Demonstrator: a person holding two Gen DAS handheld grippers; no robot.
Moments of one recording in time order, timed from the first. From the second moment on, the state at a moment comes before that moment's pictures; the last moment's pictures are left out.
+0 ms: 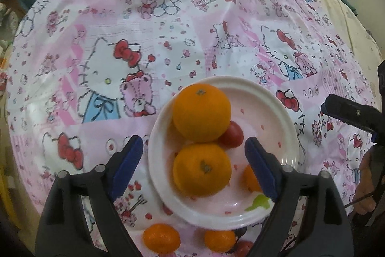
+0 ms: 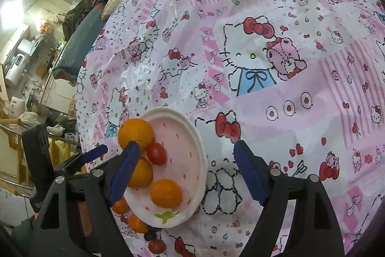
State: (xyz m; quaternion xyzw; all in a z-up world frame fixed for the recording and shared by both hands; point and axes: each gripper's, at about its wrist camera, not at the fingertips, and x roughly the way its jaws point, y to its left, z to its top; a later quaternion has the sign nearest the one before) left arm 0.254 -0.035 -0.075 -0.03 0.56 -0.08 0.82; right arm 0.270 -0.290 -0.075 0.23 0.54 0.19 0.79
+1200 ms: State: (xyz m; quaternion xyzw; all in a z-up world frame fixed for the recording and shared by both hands) left arm 0.115 0.011 -0.022 -0.06 0.51 0.00 0.86; right arm 0.160 -0.262 -0.031 0.17 0.52 0.20 0.82
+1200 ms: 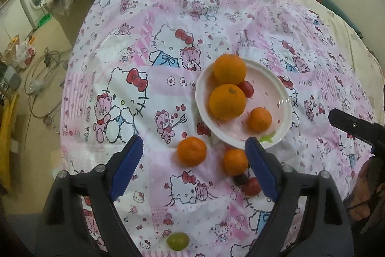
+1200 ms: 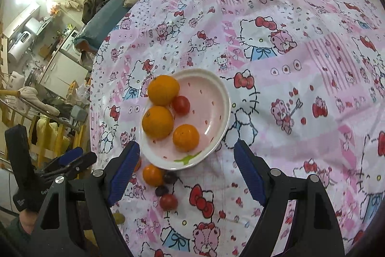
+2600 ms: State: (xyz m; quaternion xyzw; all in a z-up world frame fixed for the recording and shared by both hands) left arm 0.118 0.045 -0.045 -0.12 0.54 0.04 0.83; right arm 0.165 -0.161 -0.141 0.11 0.65 0.26 0.71
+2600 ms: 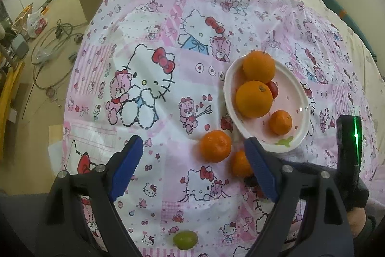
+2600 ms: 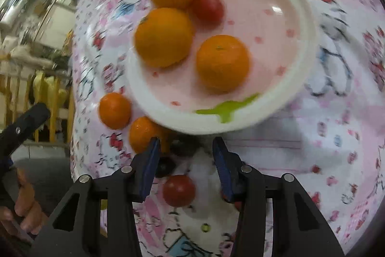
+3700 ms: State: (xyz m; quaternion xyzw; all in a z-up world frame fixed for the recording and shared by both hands) left arm 0.116 0.048 -0.047 -0.13 0.54 0.05 0.83; right arm 0.161 -0.145 -0.138 0.04 0.62 0.26 0.74
